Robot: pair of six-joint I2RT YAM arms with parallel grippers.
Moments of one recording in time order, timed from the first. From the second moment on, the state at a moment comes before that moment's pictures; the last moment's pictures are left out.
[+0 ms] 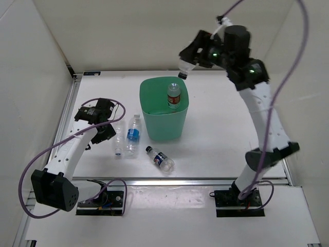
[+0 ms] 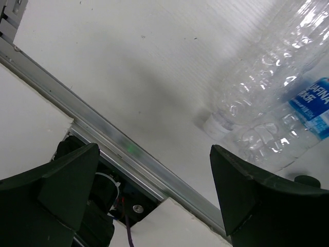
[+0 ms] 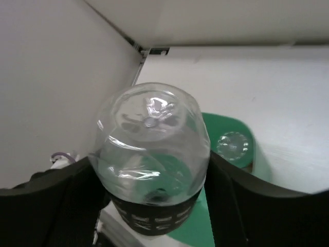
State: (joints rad) left arm -0.27 1.23 1.15 -1.31 -0.50 -0.83; right arm 0.44 1.64 2.21 -0.79 -0.19 0.57
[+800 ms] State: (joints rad) left arm -0.23 1.36 1.03 -0.85 -0.34 -0.69; right arm 0.23 1.40 2.11 -0.94 -0.31 0.49
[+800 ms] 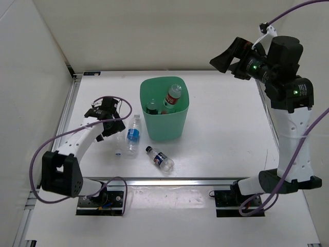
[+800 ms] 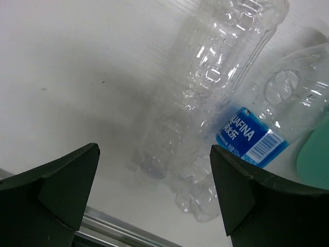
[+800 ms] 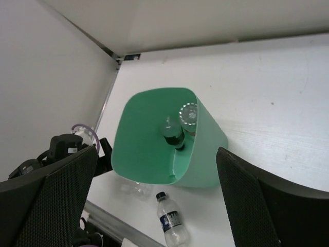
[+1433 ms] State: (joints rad) left arm -0.23 1.70 1.25 -0.85 -0.37 -0.69; right arm 0.12 1.44 2.15 -1.11 -0.41 0.46
